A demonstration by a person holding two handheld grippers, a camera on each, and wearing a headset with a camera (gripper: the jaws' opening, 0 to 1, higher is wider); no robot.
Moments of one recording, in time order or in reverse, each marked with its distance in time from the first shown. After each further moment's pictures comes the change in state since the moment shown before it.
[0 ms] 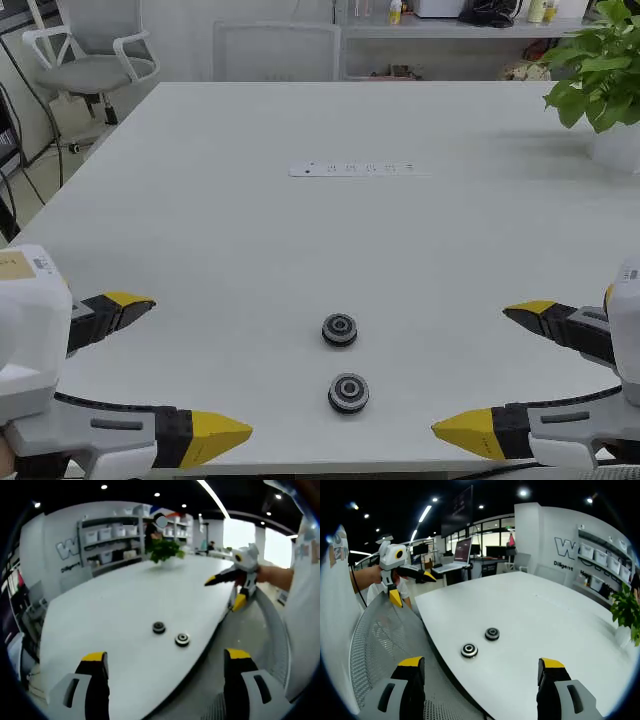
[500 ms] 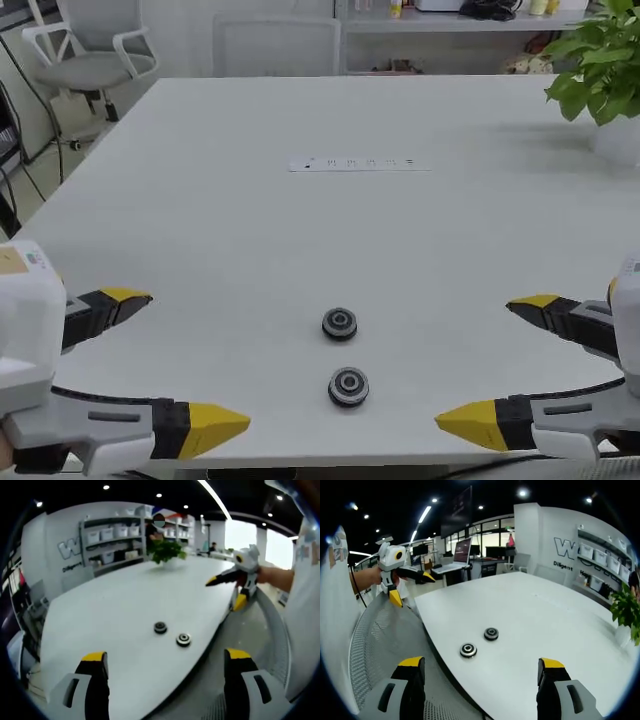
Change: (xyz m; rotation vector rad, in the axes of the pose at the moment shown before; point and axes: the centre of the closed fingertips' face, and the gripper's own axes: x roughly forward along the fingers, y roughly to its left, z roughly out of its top) left arm 0.000 0.000 0.001 0.004 0.005 -0.001; right arm 0.000 0.000 0.001 -0.003 0.002 0.007
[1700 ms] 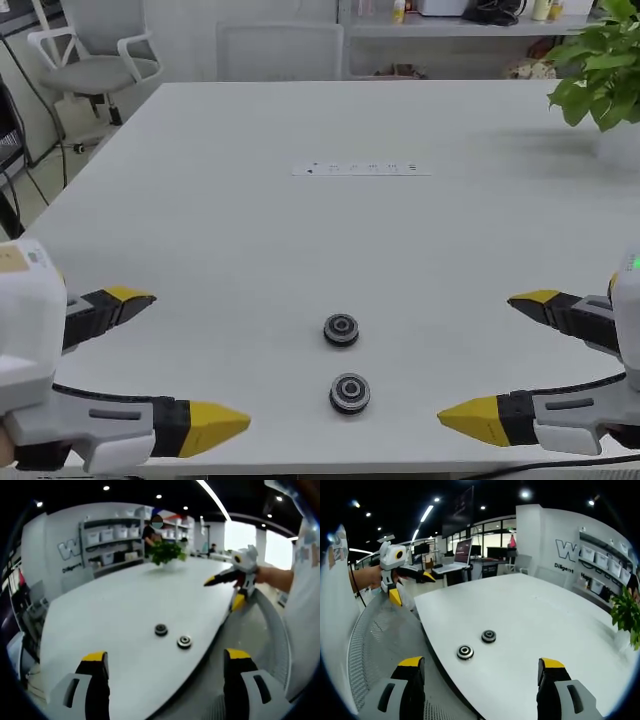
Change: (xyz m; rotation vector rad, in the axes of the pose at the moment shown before) left arm 0.001 0.003 0.005 -0.002 -0.014 -0.005; right arm 0.001 -0.006 0.006 -0.023 -0.002 0.001
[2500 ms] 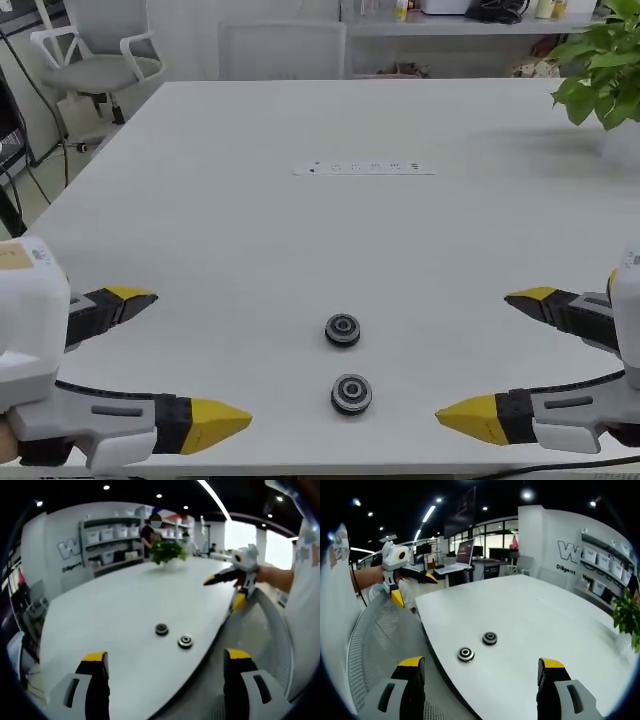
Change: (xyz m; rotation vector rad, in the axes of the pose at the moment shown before) left arm 0.004 0.003 -0.001 -0.001 0.007 -0.001; right arm 0.004 0.000 0.004 -0.012 -0.008 0.015
